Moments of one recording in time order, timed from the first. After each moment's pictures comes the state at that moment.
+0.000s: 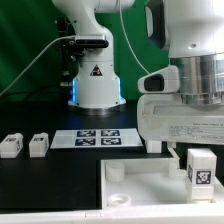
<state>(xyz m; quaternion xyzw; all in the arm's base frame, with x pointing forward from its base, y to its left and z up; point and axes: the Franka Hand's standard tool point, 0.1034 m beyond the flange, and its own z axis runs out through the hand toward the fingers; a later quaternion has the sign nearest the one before) 0.614 0.138 0.059 -0.96 0.28 -0.02 0.06</state>
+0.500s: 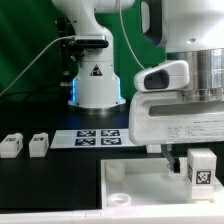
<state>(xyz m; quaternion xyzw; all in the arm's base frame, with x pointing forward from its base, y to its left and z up) 0.622 0.125 0.064 -1.00 0.05 -0.05 0.04</state>
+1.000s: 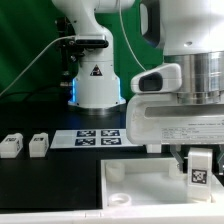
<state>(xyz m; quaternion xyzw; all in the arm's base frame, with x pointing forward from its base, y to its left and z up) 0.620 0.123 0.061 -0.98 0.21 -0.04 0.05</state>
